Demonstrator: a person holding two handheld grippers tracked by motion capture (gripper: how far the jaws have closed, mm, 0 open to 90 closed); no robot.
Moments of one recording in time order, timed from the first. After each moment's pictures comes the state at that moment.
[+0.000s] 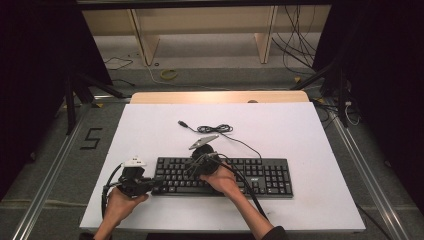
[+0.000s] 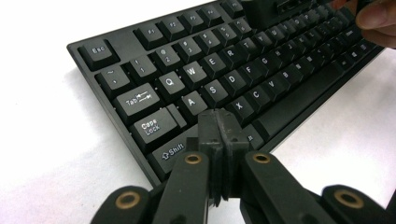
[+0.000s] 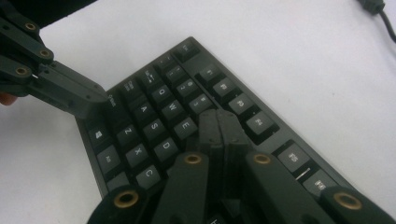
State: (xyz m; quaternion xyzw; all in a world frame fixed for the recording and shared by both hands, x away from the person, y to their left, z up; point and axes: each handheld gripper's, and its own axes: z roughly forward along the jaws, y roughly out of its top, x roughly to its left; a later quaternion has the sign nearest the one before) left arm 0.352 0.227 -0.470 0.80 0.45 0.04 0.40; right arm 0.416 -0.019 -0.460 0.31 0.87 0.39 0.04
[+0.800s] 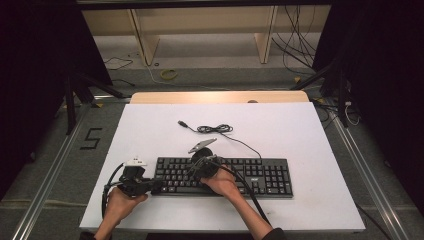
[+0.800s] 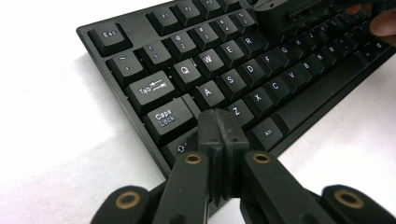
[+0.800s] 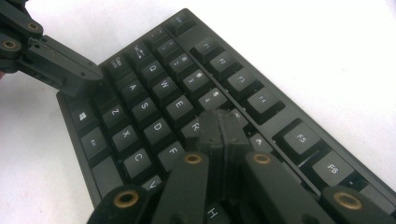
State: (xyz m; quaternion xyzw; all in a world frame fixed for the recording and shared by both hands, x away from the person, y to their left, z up) left arm 0.356 0.228 -0.477 0.81 0.46 0.04 0.38; right arm 0.415 -0.018 -0.472 0.31 0.88 0.37 0.04
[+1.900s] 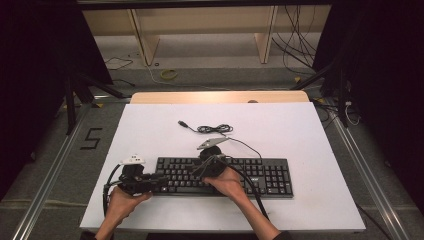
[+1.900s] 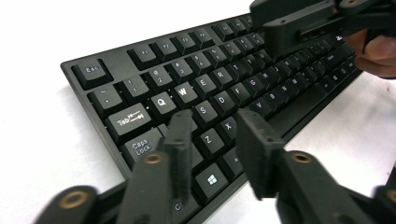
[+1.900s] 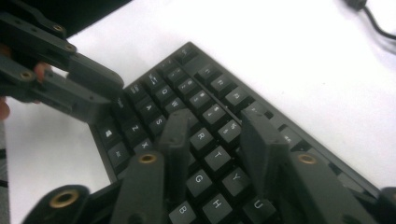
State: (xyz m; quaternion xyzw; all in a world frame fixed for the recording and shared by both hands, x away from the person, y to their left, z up) left arm 0.355 0.227 -0.467 0.78 0.45 0.03 0.43; right arm 0.408 -0.038 -0.457 0.33 0.84 0.43 0.03
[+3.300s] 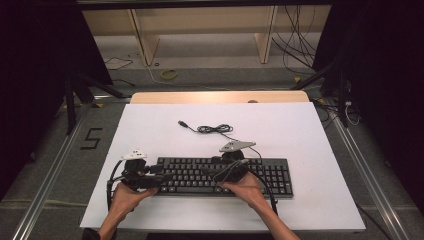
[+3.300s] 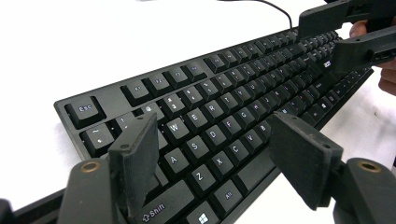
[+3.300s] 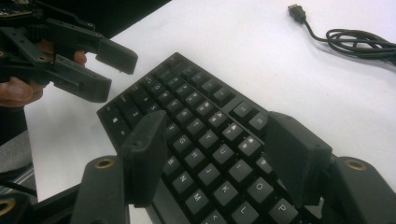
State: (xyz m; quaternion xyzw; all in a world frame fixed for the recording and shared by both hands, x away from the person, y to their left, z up) left arm 0.364 0.219 -0.460 0.77 0.45 0.04 0.46; right arm 0.386 -0.092 -0.444 0.35 0.81 0.46 0.05
